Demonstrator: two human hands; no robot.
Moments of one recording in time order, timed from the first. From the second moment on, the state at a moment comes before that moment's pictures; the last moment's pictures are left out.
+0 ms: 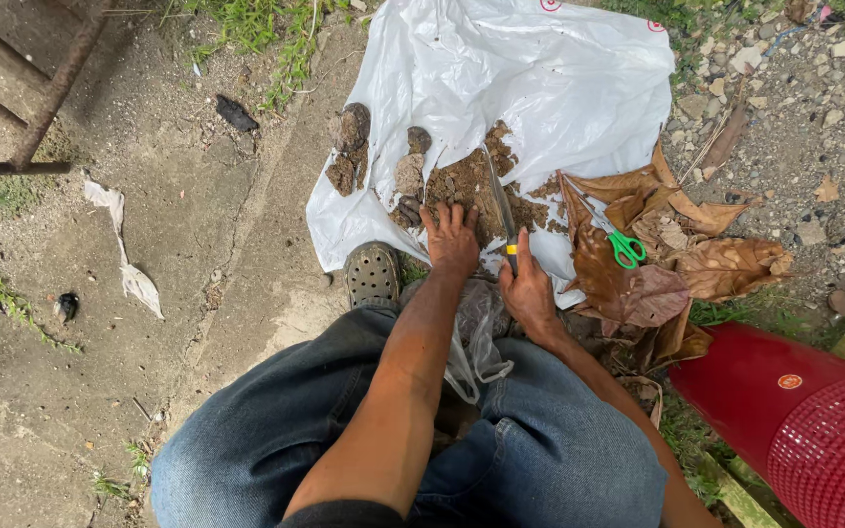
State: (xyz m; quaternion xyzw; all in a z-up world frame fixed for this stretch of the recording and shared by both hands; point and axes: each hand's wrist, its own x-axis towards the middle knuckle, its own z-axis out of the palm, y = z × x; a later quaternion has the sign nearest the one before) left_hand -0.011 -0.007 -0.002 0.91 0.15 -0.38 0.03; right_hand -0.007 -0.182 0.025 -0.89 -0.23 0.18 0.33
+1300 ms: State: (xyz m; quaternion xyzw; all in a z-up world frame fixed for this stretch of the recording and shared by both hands) left_hand -0.017 -0.009 0.007 0.91 0.15 -0.39 0.05; right_hand 0.009 -0.179 0.008 -0.89 -0.18 0.35 0.20
